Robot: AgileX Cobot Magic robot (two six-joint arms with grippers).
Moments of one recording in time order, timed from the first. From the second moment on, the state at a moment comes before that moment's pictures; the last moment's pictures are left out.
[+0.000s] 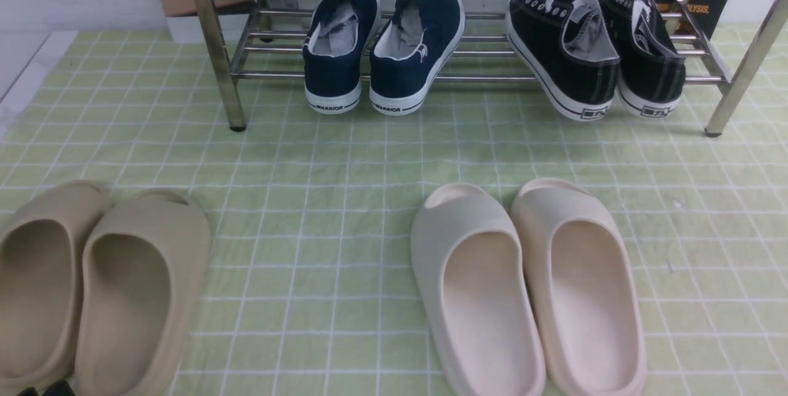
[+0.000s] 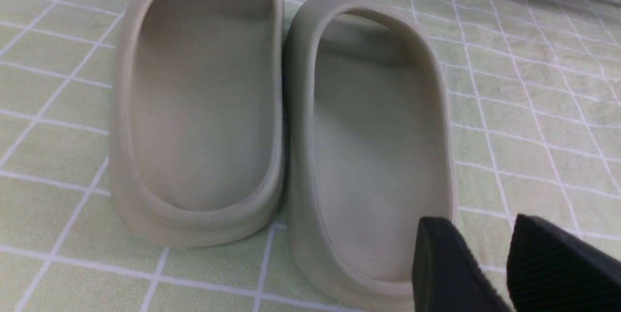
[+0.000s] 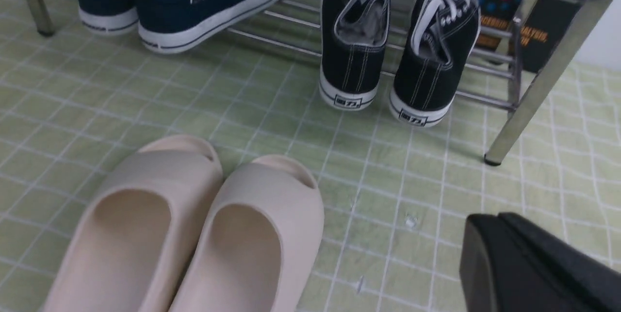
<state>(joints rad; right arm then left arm) 0.10 0.54 -0.79 0.17 0.69 -0.24 -0.02 -0.01 0.03 0.01 0.38 -0.26</state>
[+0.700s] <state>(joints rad) 0.10 0.33 -0.54 0.19 0.54 -0.24 -0.02 -0.01 0.03 0.01 0.38 -0.26</state>
